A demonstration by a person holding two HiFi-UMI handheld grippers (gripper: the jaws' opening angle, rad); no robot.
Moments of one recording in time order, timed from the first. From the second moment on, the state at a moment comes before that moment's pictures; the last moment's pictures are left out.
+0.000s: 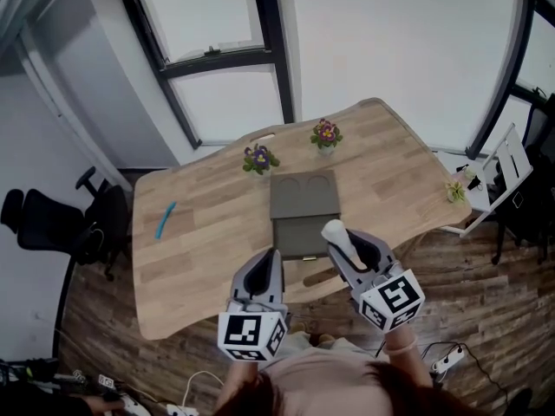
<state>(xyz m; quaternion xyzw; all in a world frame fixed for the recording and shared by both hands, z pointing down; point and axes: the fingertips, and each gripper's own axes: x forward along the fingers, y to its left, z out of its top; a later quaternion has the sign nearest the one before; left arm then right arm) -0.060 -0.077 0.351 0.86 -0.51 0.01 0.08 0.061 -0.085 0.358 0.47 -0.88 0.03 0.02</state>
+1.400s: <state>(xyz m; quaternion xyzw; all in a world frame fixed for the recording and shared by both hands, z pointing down) -0.064 -0.083 0.355 0.87 -0.49 0.01 0.10 0.067 -0.079 0.366 0.51 -0.86 0.04 0.05</state>
